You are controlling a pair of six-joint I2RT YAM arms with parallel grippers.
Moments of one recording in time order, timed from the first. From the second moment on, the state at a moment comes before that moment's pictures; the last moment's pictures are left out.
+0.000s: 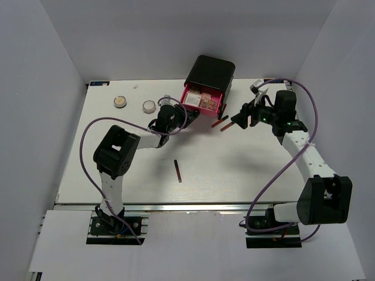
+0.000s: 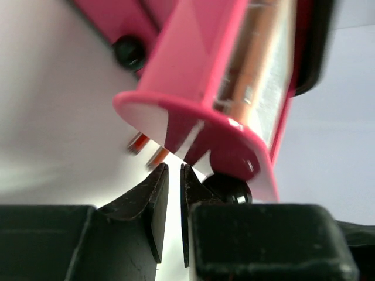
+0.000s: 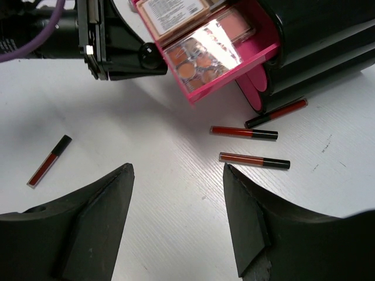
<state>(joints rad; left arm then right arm) -0.51 2.02 1.10 0.63 0.11 -1.21 0.09 1.34 1.04 -0.13 -0.75 -0.18</state>
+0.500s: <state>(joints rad) -0.50 2.06 1.32 0.55 0.07 -1.20 0.09 1.33 1.02 -0.13 -0.75 -0.18</state>
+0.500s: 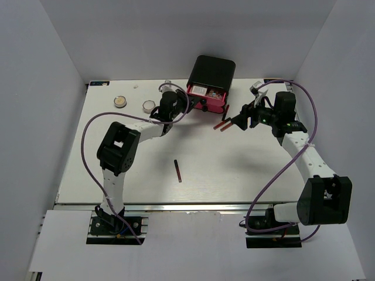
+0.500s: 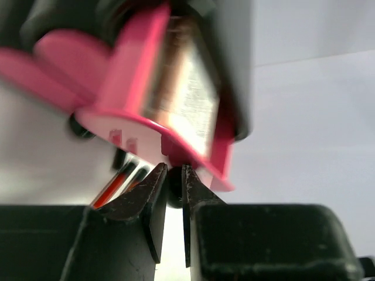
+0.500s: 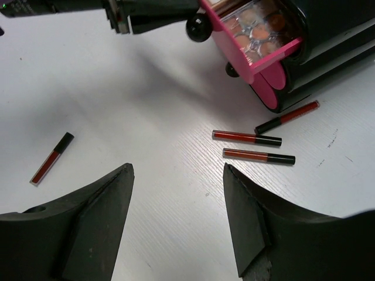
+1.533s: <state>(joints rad) -0.45 2.27 1.60 0.52 0.10 -1.24 0.09 1.32 1.00 -0.13 -0.72 -0.19</state>
